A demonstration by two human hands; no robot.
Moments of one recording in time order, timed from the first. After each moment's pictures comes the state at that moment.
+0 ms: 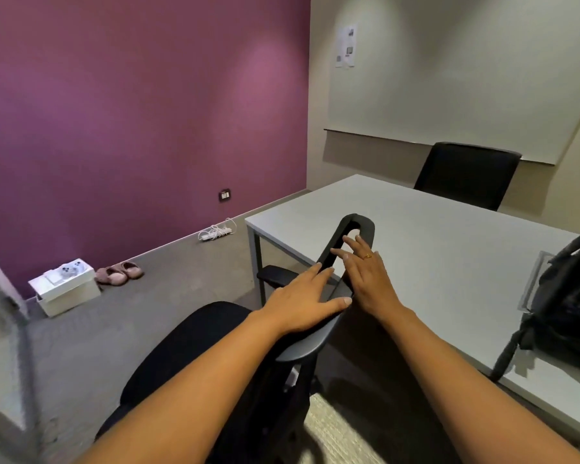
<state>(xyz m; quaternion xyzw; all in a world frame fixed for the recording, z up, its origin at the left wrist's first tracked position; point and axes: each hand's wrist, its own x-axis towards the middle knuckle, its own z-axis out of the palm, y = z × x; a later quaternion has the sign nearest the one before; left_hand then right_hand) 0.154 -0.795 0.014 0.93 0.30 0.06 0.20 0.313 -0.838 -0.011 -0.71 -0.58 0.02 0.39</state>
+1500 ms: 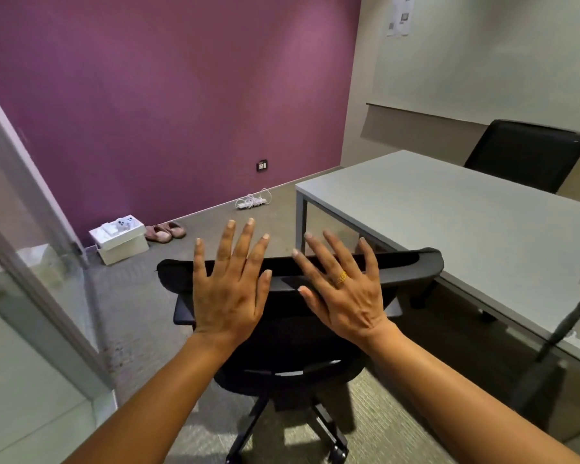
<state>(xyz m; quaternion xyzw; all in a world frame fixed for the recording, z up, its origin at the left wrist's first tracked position) -0.104 -0.820 -0.024 0.83 0.40 0.33 -0.21 0.075 -0.874 -0.034 -0.53 -0.69 -0.41 0.26</state>
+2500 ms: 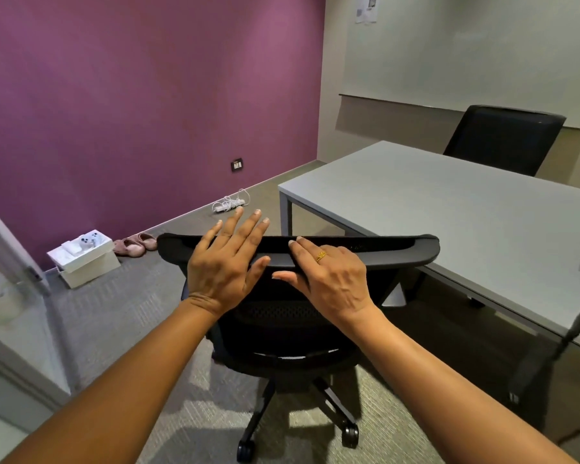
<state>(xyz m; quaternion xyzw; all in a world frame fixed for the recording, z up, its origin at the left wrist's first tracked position) -0.079 -0.681 -0.024 0.88 0.26 0.33 -0.23 0.077 -0.777 -0.036 -0.60 -0.64 -0.40 0.26</state>
